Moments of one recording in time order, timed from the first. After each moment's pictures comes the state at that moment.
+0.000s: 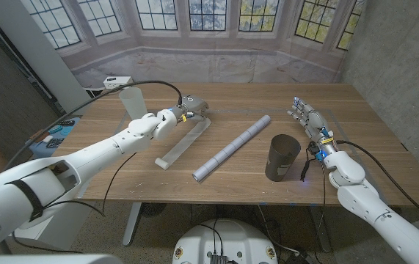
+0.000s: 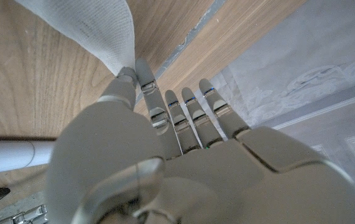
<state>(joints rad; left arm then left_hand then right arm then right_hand) 0.39 0.68 0.96 -1.33 0.86 -0.02 0.16 1.04 0.06 0.37 -0.16 0.20 1.18 -0.04 0.34 0.27 0.60 -0.15 0.26 0.21 0.52 -0.14 0.24 0.20 0.48 0.00 0.26 0.19 -1.07 -0.60 -0.26 -1.38 0.66 0.54 0.09 0.41 0.17 0.35 -0.07 0.18 0.23 -0.02 0.20 0.19 0.15 0.04 0.20 0.20 0.12 -0.04 0.22 0.22 0.39 -0.04 0.19 0.17</state>
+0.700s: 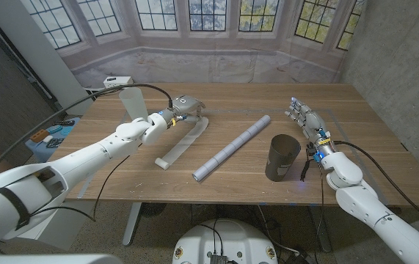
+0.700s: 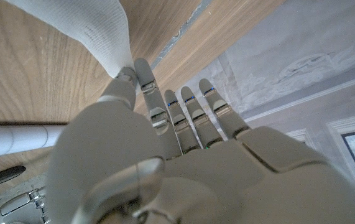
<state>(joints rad) 0.44 0.74 0.91 -1.33 0.86 -0.14 0.32 1.04 0.06 0.37 -0.16 0.20 1.18 -0.04 0.36 0.27 0.61 -0.15 0.25 0.21 0.53 -0.15 0.24 0.20 0.48 0.00 0.26 0.19 -1.10 -0.61 -0.27 -1.44 0.63 0.52 0.05 0.41 0.17 0.35 -0.07 0.18 0.23 -0.02 0.20 0.19 0.16 0.04 0.20 0.20 0.12 -0.04 0.22 0.22 0.39 -0.04 0.19 0.17</state>
